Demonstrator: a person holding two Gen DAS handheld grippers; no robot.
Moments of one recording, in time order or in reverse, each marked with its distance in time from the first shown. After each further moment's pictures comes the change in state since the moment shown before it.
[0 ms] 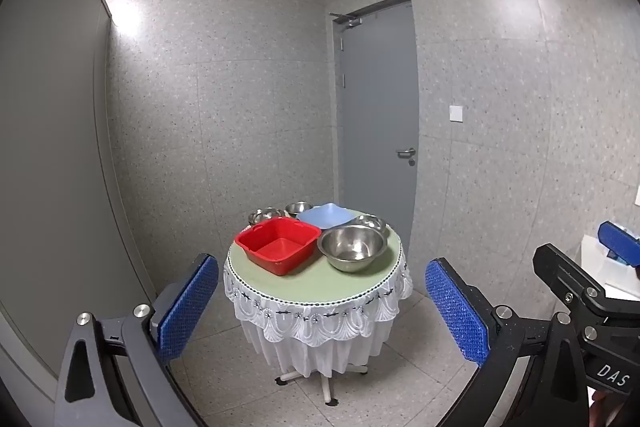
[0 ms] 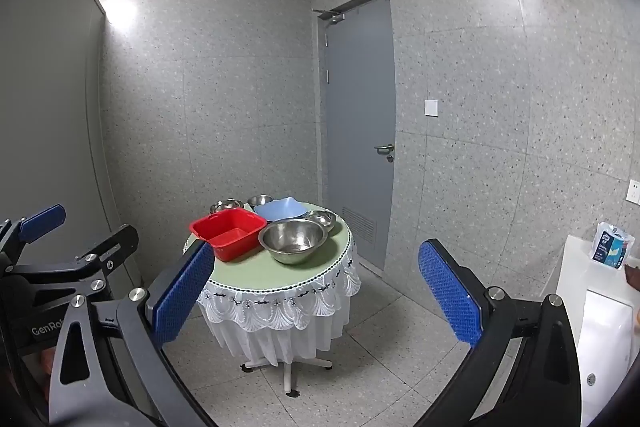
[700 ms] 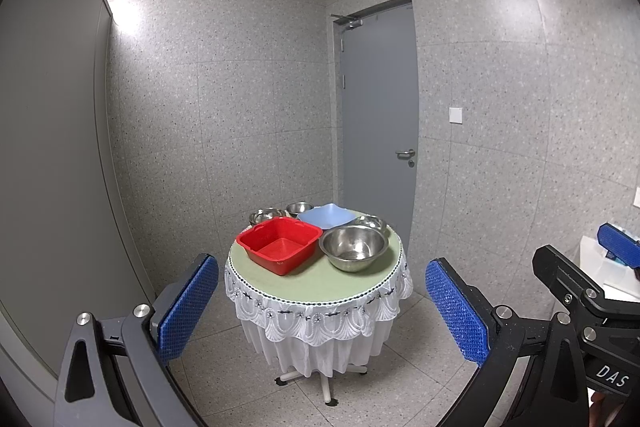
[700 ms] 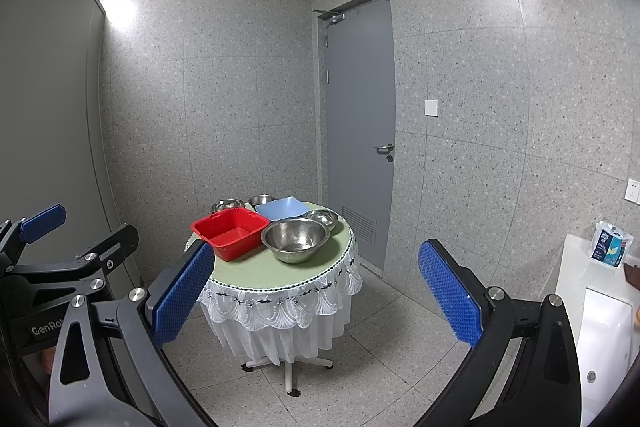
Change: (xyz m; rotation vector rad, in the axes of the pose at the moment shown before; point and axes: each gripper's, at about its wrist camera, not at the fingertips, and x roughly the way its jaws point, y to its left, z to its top) left arm -0.008 0.008 -0.002 -0.007 -0.005 -0.006; right arm -0.009 0.000 0.001 0.005 -0.006 0.005
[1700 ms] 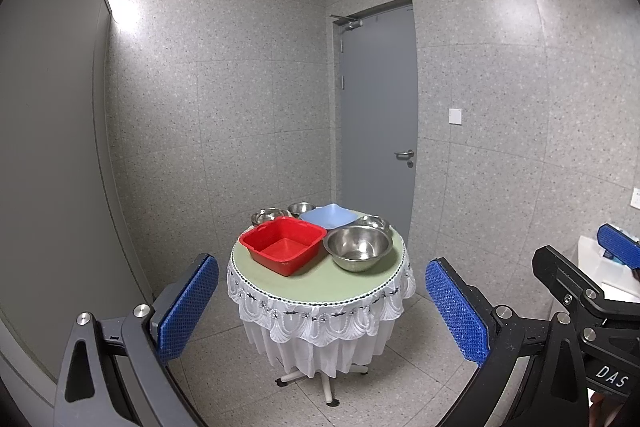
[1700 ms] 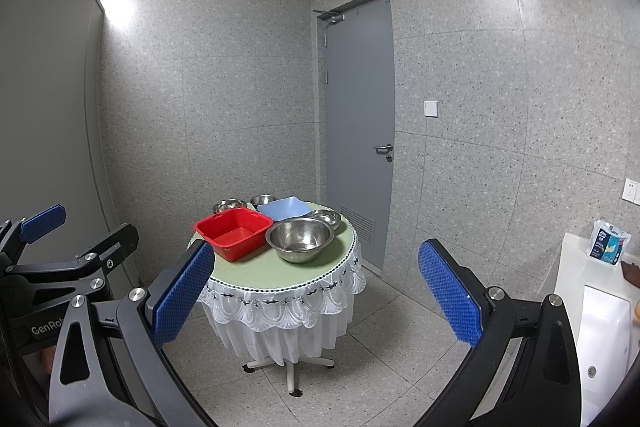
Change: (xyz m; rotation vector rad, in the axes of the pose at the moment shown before) left arm -0.008 0.018 0.006 -0.004 0.003 -0.012; right arm -0.011 0.015 0.004 0.002 0.003 -0.011
